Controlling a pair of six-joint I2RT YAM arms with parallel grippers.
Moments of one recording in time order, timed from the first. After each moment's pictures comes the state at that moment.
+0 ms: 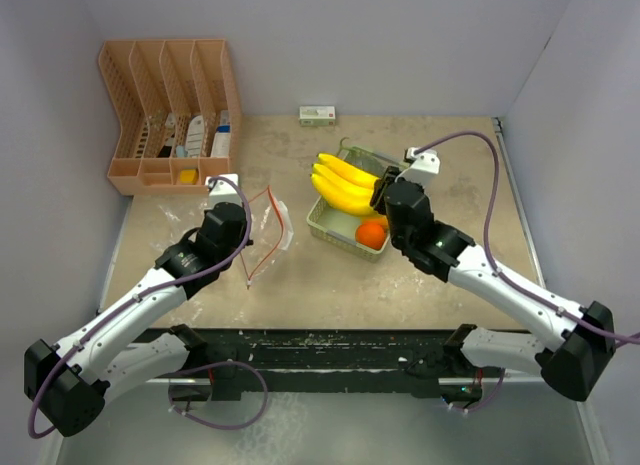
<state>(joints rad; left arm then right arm) -0.64 0.94 0.77 -0.41 -0.55 -0.42 0.78 1.17 0.98 -0.17 0.82 0.51</state>
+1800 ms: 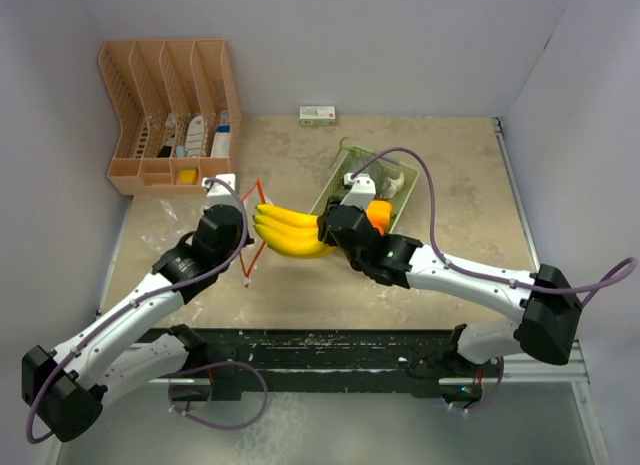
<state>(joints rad) -0.64 0.90 0.74 -0.34 -0.53 -0.42 1.02 1.37 1.00 -0.14 0.65 0.69</state>
